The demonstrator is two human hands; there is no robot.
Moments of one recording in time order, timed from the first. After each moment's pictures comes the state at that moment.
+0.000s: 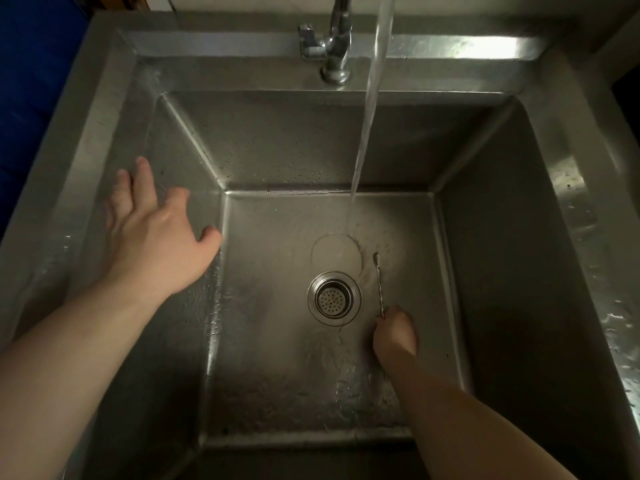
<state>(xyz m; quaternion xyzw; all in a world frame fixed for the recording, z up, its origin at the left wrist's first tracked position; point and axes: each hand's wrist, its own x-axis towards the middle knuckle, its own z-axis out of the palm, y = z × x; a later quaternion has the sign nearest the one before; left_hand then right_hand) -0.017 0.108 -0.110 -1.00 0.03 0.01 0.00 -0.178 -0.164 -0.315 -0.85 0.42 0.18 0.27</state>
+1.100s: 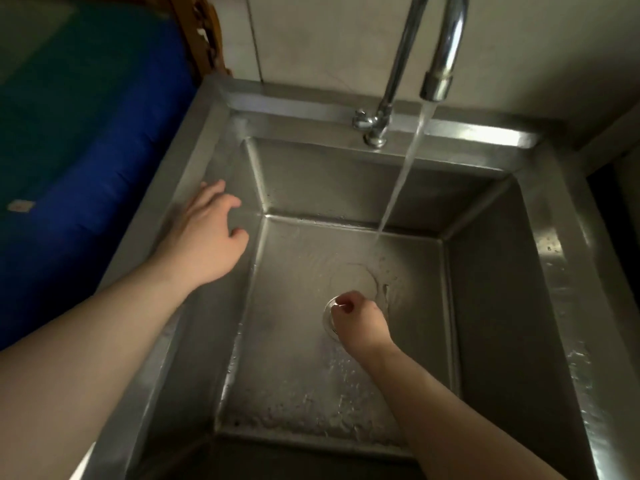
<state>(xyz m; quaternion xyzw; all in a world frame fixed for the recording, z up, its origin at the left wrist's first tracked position) -0.036 0.127 -0.040 -0.98 0.05 0.04 -0.17 -0.138 -0.092 -0.154 -0.84 0.24 0.18 0.45</state>
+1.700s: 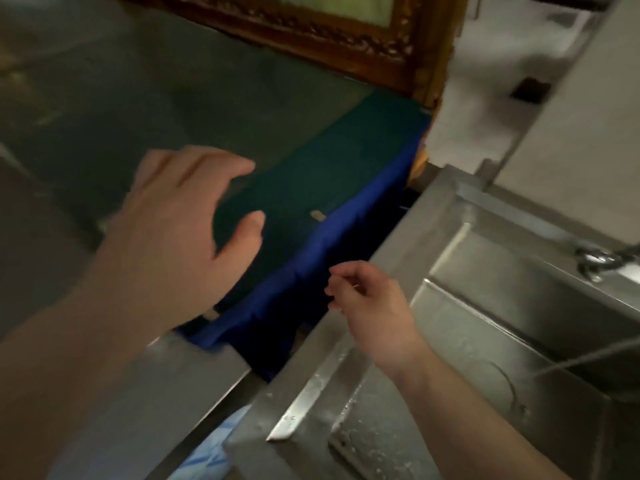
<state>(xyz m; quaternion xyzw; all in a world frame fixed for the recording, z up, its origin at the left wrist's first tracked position) -0.210 0.343 0.172 -0.97 -0.07 -0.22 -0.08 -0.128 0.163 0.035 -0.75 -0.09 0.20 0.62</state>
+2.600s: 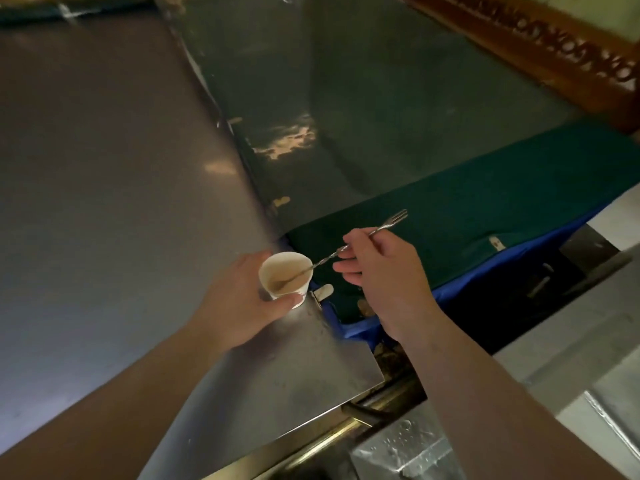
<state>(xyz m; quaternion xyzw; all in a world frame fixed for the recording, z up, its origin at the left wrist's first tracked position) -0.340 0.504 -0.017 -0.86 -0.37 -0.10 -0.34 -0.174 0.377 0.026 -0.72 -0.18 0.33 0.58</state>
